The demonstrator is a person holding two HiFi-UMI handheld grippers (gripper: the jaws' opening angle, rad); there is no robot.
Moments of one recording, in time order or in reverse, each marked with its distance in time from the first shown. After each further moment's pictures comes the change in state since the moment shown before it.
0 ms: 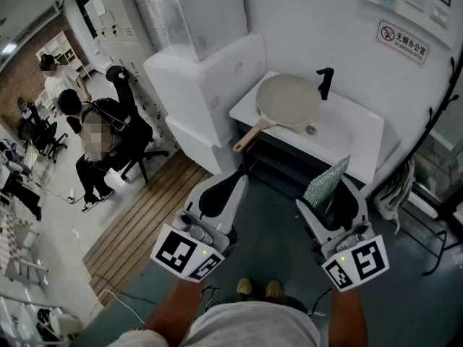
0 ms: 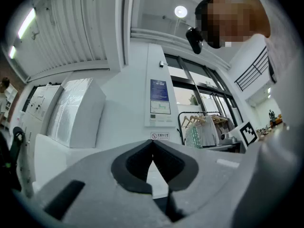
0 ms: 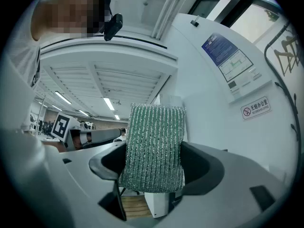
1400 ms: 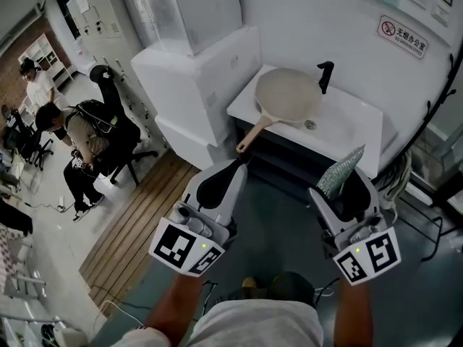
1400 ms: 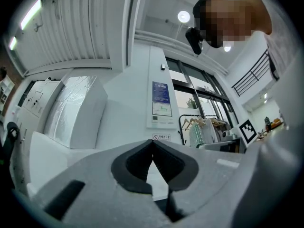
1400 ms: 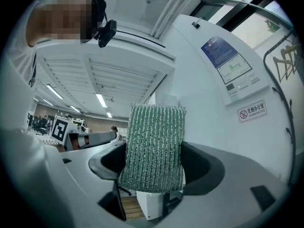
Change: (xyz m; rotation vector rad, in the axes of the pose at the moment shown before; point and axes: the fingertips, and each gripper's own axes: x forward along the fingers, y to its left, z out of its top) left arm -0.004 0.070 -0.008 -0.026 -0.031 -0.049; right arm 0.046 0.006 -0.004 -0.027 0.004 -0.100
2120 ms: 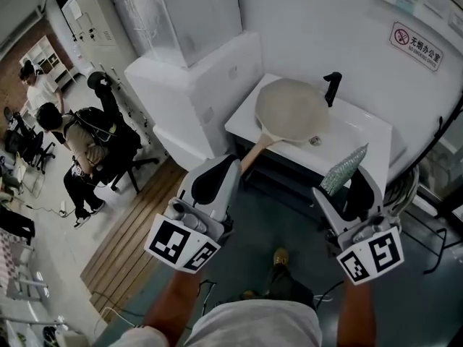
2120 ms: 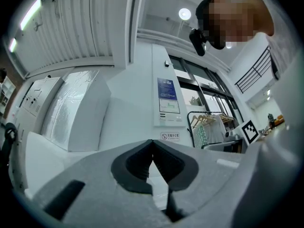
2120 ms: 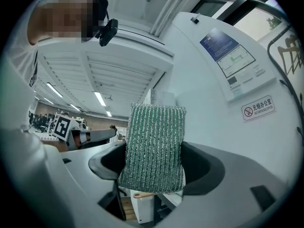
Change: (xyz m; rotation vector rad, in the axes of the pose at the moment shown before) left arm 0.076 0.067 -0.023 0.012 0.004 0.029; right arm 0.072 -0.071 -0.016 -0.015 0.003 0.009
